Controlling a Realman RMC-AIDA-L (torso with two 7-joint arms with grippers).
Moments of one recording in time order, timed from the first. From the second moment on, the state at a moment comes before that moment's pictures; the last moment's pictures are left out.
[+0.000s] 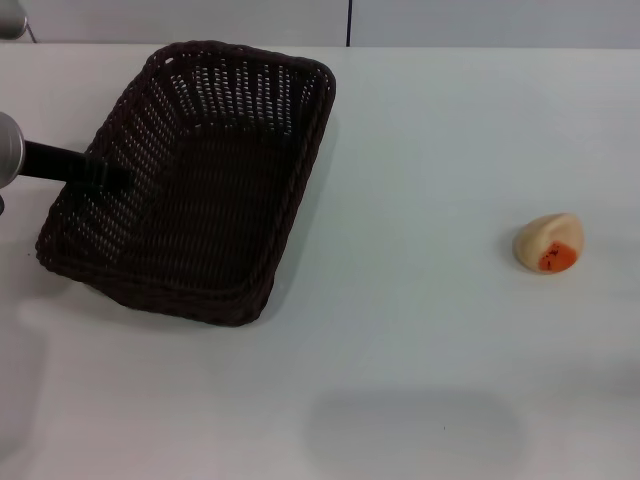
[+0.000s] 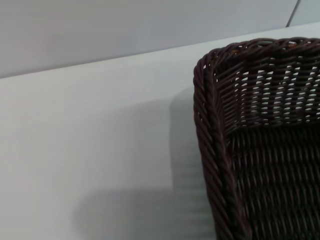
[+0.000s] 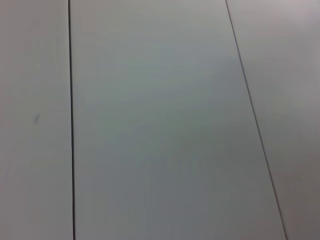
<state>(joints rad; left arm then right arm) -0.39 -2.06 -1.85 -1.40 2.68 -1.16 0.39 0.04 2.08 1.26 0.66 -2.26 -1.34 -0.16</state>
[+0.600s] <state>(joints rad) -0.40 -2.06 -1.84 -1.40 2.70 -1.16 0.39 0.04 2.08 1.27 0.65 -2.26 -1.34 -0.16</state>
